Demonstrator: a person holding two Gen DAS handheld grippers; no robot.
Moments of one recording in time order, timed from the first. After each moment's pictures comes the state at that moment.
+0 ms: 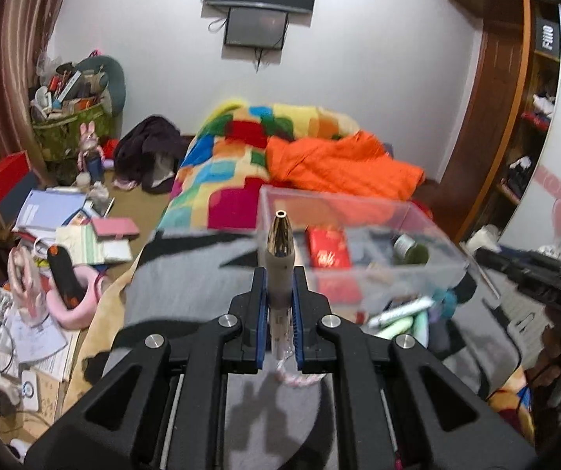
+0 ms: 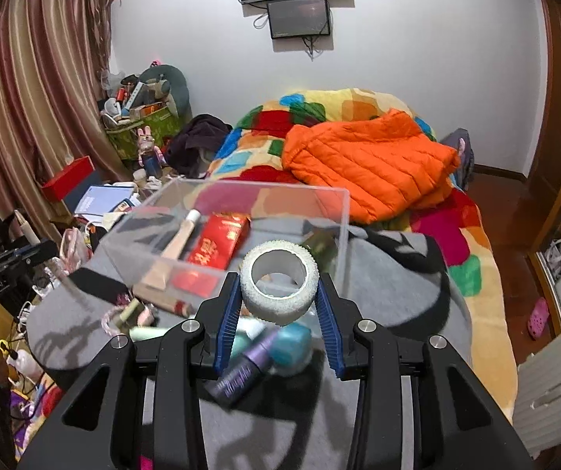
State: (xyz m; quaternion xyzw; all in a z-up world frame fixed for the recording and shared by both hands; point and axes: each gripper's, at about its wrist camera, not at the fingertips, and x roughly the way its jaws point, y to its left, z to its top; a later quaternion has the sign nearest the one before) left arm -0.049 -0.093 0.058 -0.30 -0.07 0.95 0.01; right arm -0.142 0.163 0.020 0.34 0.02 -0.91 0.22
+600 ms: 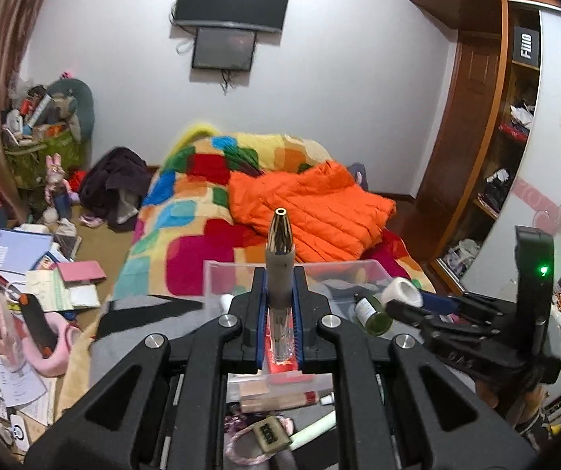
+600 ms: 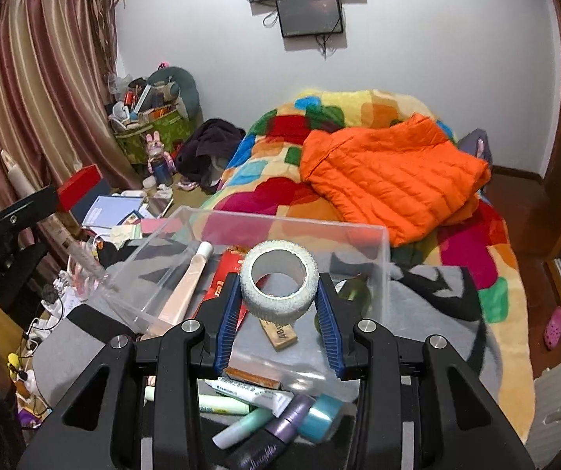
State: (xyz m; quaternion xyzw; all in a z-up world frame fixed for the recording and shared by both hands) left arm -0.120 -0.057 0.101 -0.28 -0.07 0.96 0.06; right arm -0.196 0.126 0.018 0.36 0.01 -0.90 0.24
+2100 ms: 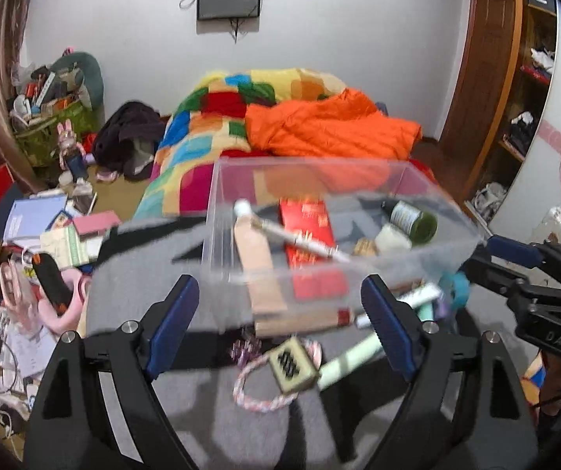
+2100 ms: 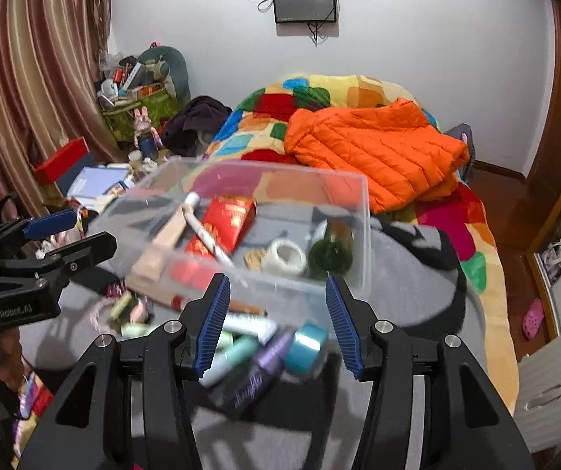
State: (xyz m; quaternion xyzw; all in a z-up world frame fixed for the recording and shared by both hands) left arm -0.096 -0.043 0.018 -0.38 -0.02 0.93 0.01; right arm -0.139 0.141 -0.005 0.37 0.05 -0.90 0.21
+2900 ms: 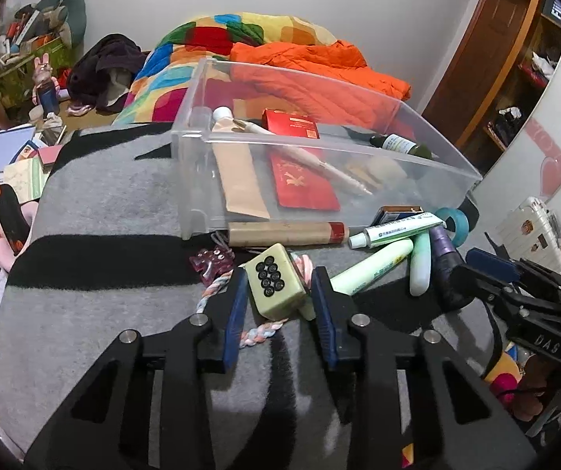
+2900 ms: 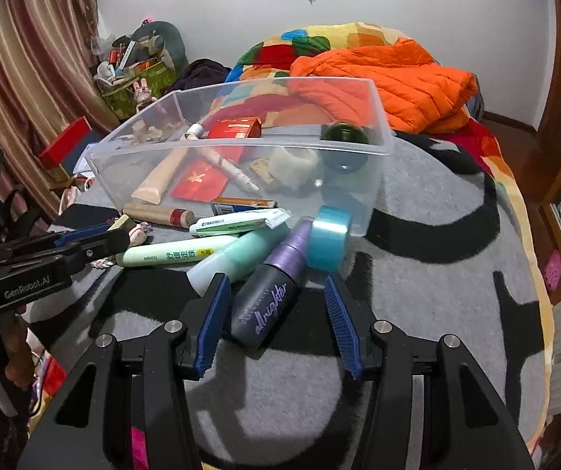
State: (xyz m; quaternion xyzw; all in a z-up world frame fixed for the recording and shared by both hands) left arm -0.082 -0.051 -0.037 -0.44 -0.09 0.89 0.06; right arm -0.119 0.158 -0.057 0.44 0.00 -0.87 0.22
